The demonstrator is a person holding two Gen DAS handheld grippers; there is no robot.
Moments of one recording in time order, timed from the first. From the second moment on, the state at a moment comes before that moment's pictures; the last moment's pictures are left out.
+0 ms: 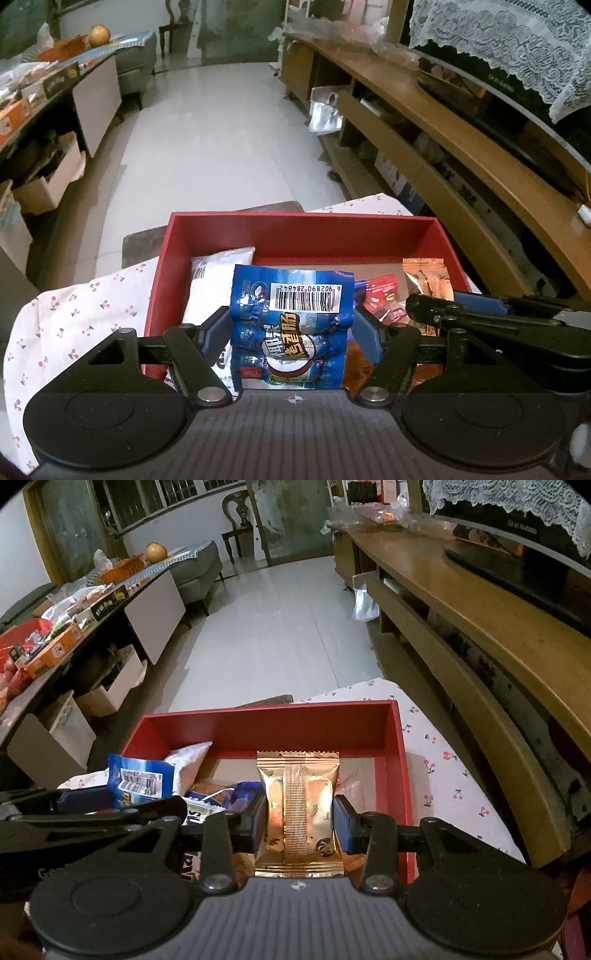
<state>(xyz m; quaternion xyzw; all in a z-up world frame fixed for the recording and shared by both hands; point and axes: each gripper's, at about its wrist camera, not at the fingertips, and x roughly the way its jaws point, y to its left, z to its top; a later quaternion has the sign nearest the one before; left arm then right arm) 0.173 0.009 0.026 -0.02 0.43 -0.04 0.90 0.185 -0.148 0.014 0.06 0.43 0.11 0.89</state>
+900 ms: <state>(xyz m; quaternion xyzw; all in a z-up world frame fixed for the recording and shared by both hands) 0.181 0.008 0.009 -0.01 0.44 -0.01 0.90 0.192 -0.135 -0.002 0.02 0.43 0.10 0.90</state>
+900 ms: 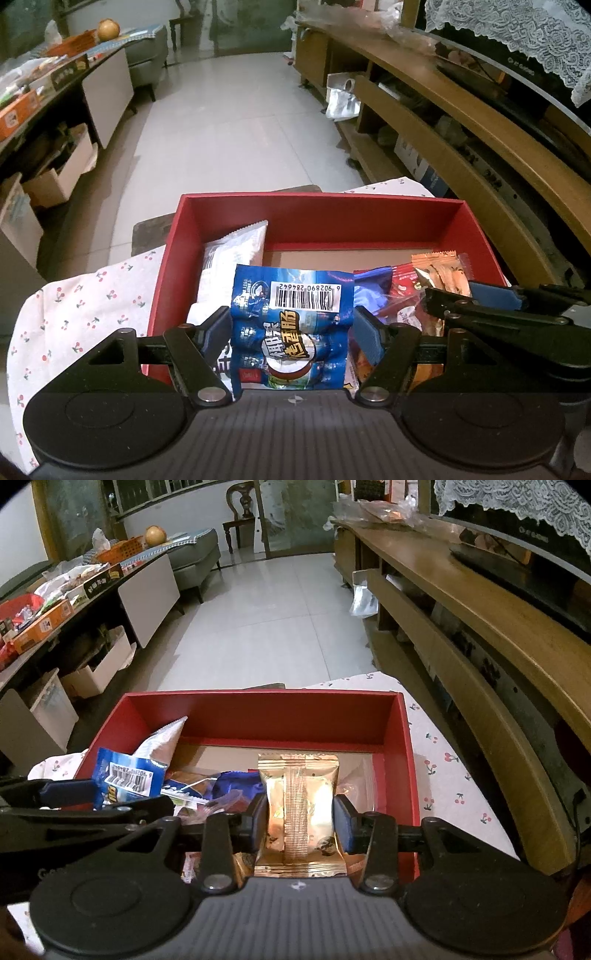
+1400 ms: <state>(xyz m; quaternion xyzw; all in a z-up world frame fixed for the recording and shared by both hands) 0.167 0.018 0.023 -0.01 0.42 0.01 0.91 0.178 -0.141 0.019 0.04 0.41 0.10 0.90</state>
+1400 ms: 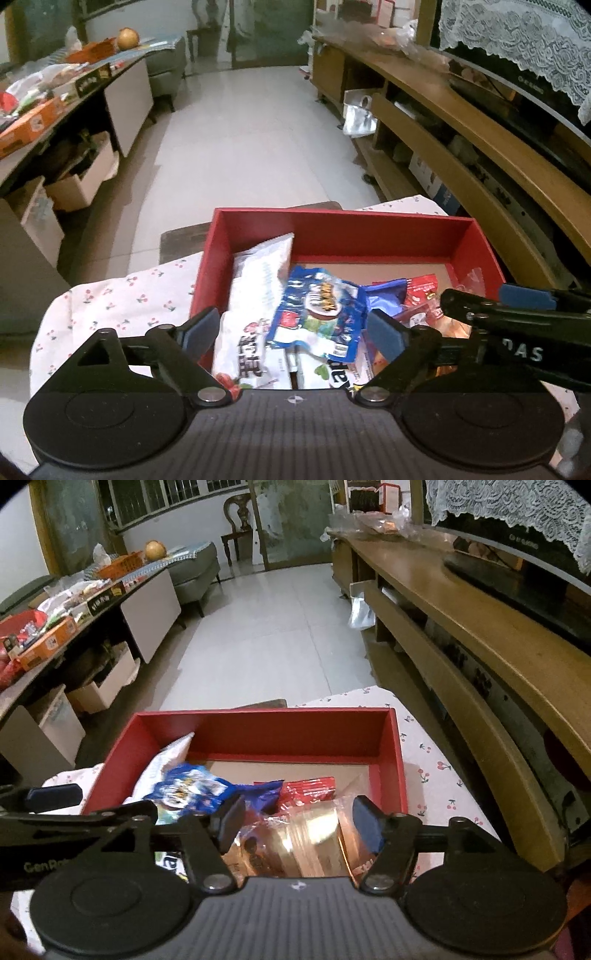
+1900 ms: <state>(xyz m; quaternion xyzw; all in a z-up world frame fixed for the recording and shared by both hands) 0.116 0.018 0.038 0.00 0.39 0.04 0.92 0.120 -0.156 0.040 0.06 0.40 0.10 0.91</state>
